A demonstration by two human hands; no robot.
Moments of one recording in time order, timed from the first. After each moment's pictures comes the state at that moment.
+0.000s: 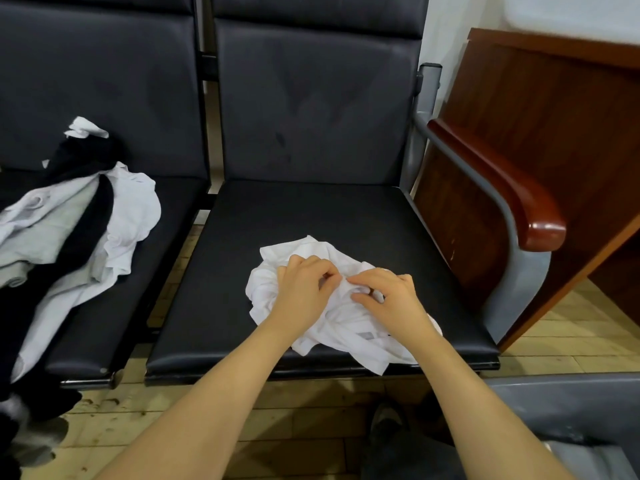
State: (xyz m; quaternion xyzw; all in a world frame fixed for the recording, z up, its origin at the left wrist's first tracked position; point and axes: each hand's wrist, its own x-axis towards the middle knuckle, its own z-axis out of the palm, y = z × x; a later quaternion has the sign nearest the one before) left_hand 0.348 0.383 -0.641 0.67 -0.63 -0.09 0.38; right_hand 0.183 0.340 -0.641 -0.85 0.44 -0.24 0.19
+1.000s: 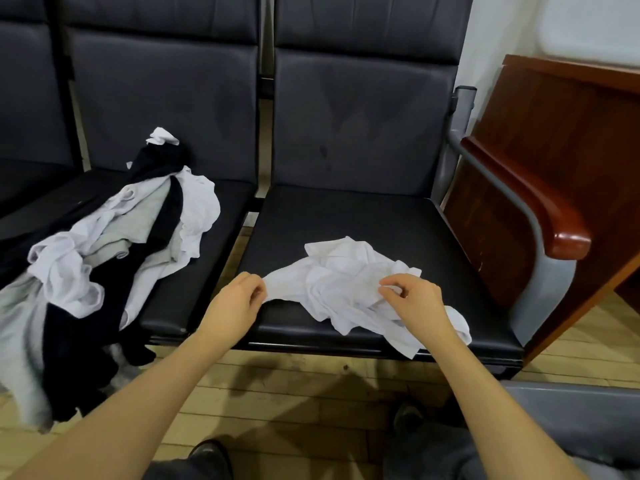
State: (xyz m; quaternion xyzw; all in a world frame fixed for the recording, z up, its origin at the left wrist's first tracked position) left_hand 0.475 0.497 -0.659 0.73 -0.59 -0.03 0.33; right_hand 0.204 0.384 -0.623 -0.78 0.51 -0.27 0.25
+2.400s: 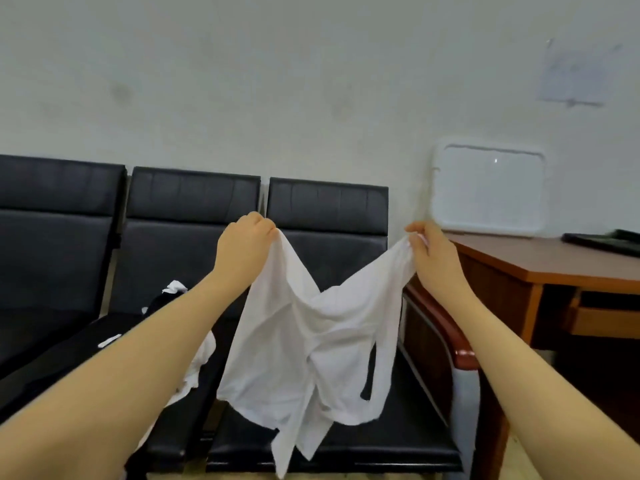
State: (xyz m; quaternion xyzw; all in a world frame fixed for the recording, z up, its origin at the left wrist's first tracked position) left_hand 0.433 0.512 -0.330 0.63 -0.60 0.34 0.36; right_hand 0.146 0.439 -0.323 -0.74 0.39 -0.53 0.12
